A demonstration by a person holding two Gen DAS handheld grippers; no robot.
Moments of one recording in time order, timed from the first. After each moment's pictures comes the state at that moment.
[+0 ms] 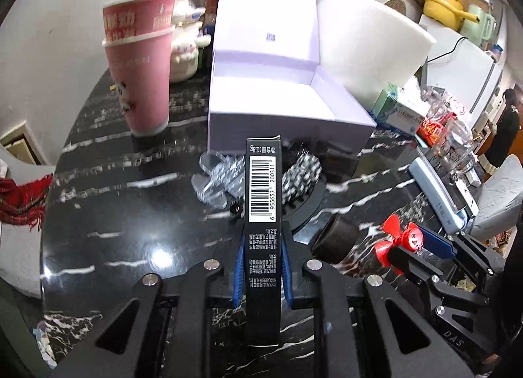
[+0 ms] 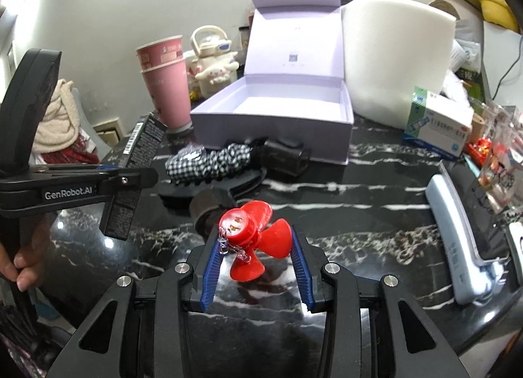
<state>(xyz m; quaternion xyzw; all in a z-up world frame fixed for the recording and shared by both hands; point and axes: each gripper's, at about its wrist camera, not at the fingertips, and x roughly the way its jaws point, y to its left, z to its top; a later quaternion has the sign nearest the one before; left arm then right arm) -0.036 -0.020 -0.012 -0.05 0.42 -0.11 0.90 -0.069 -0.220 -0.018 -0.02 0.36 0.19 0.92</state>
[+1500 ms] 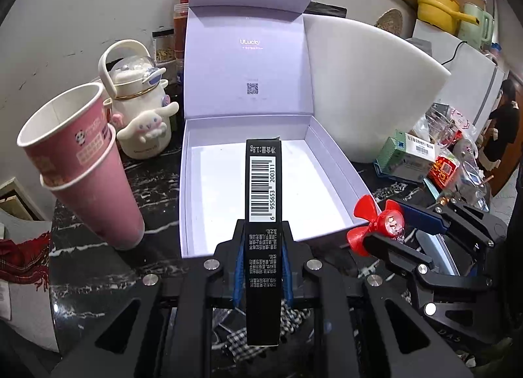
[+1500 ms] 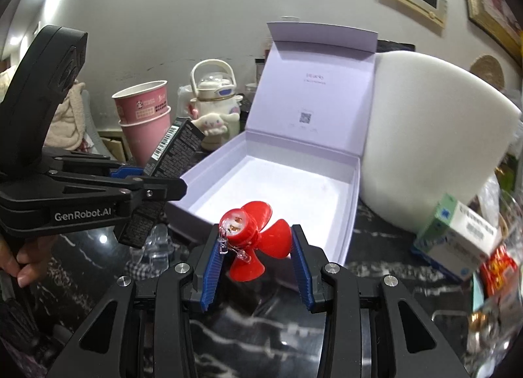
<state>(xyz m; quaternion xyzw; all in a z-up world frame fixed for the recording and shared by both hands) 0.076 -0.049 0.033 -0.01 0.39 -0.12 0.91 0.053 -0.215 0.028 -0.08 0.31 0.25 0.91</state>
